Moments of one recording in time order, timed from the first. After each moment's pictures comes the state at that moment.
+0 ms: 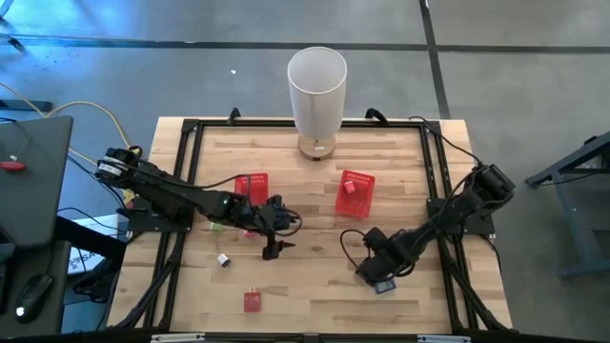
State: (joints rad) left arm -0.26 1.45 0.89 -0.08 -0.15 -0.24; right arm 0.60 1.69 1.05 -0.95 0.13 1.50
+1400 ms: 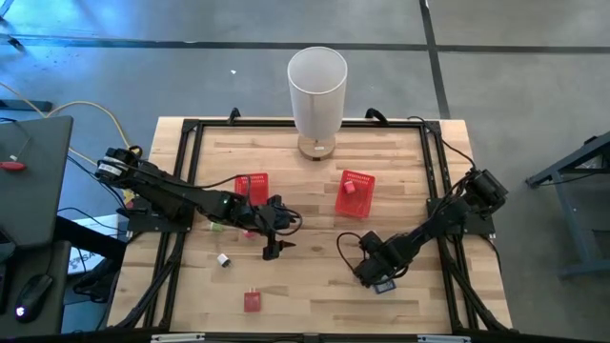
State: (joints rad) left arm -0.26 1.45 0.89 -0.08 -0.15 -0.26; right arm 0.59 1.79 1.00 -0.78 0.08 1.53
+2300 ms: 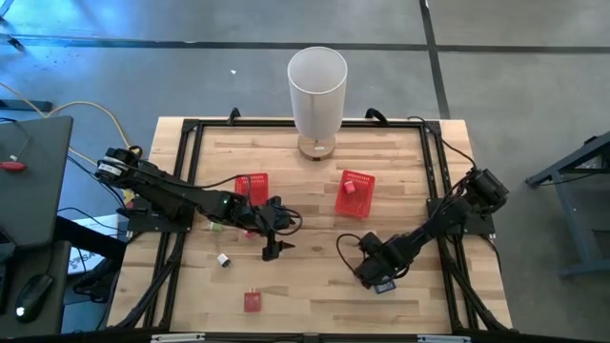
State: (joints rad) left arm -0.26 1.45 0.89 -0.09 -0.13 -0.29; right arm 0.59 1.76 1.00 -0.79 0.13 1.49
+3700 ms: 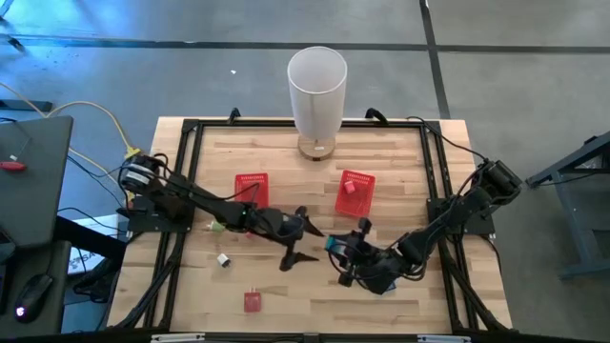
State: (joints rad) left arm -0.26 1.69 0.89 0.58 0.02 -0.13; right arm 0.63 1.62 1.01 -0.04 0.92 0.49
